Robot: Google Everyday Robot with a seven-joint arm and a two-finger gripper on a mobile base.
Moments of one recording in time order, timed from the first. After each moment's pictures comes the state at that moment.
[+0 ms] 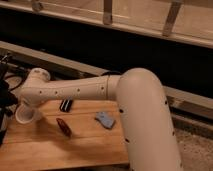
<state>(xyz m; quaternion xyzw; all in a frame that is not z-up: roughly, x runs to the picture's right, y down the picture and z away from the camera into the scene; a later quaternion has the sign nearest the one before) -0.384 0.080 0.743 -0.27 -0.18 0.30 0.89</state>
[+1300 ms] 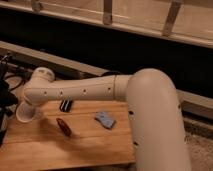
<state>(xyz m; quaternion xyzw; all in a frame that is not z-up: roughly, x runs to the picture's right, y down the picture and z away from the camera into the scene) -0.367 0.071 0.727 -0.26 -0.21 0.31 0.89</state>
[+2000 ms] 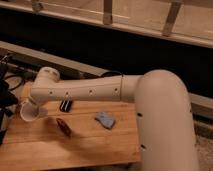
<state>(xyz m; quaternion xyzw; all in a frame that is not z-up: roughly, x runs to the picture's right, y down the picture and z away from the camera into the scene) -0.351 0.064 0.721 -0.25 -0.21 0.31 0.89</state>
